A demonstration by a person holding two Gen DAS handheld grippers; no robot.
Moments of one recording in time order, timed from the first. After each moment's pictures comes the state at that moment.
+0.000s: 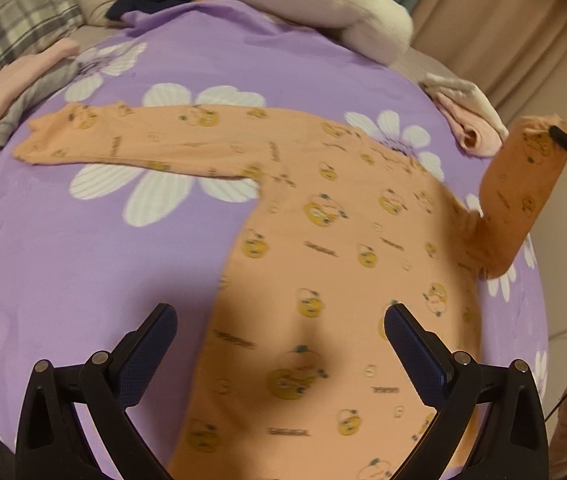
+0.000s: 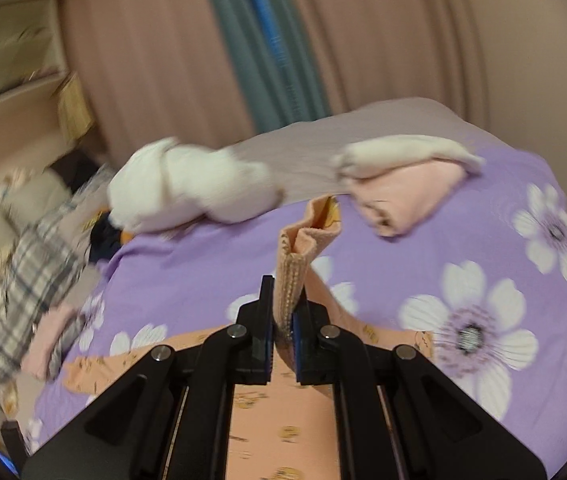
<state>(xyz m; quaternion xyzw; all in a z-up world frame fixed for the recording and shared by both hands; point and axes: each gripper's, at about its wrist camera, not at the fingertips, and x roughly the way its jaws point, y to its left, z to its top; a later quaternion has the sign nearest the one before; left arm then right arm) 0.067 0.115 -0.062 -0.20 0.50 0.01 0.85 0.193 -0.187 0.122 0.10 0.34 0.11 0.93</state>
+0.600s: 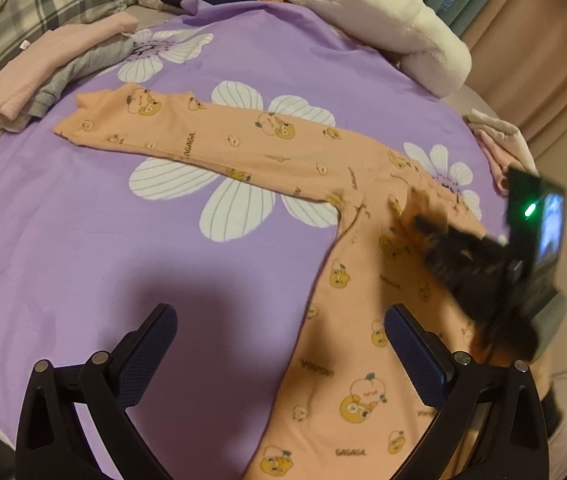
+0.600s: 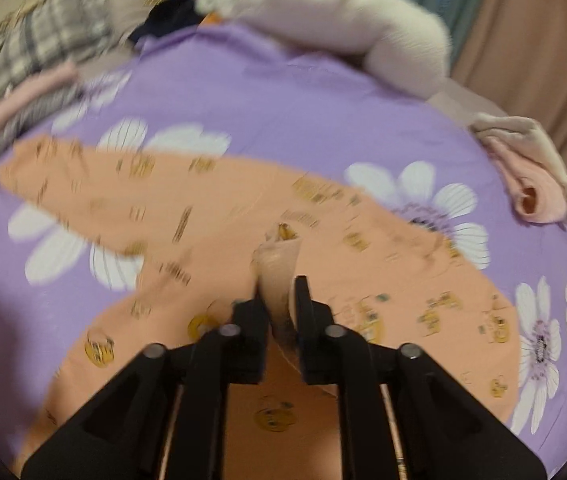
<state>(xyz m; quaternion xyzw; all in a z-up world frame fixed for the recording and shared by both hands) 0.070 0.171 -0.075 -0.24 0.49 0.05 0.84 0.174 0.022 -0.044 -0.19 0.46 0.18 0.85</state>
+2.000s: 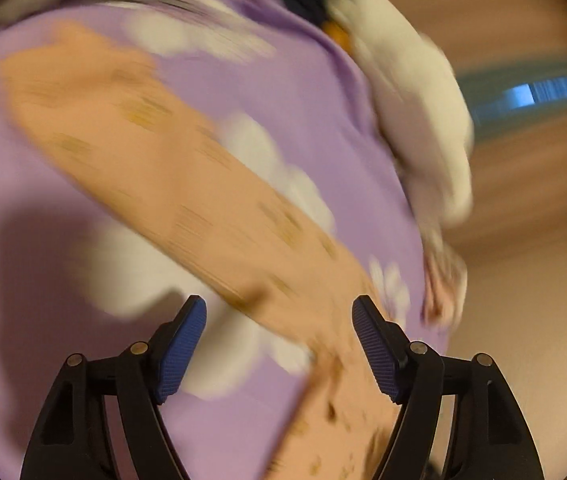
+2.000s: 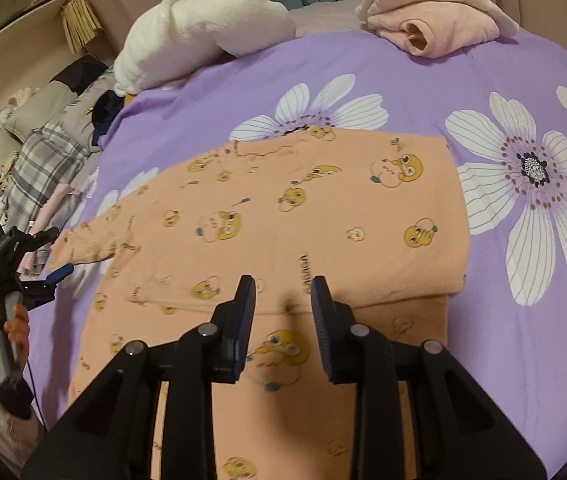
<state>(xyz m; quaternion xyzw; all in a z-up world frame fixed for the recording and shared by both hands) 0.122 0.309 -0.131 -0.52 0.35 0.01 0.78 0.128 -0.180 -0.034 0.11 0.48 0.16 0.86</state>
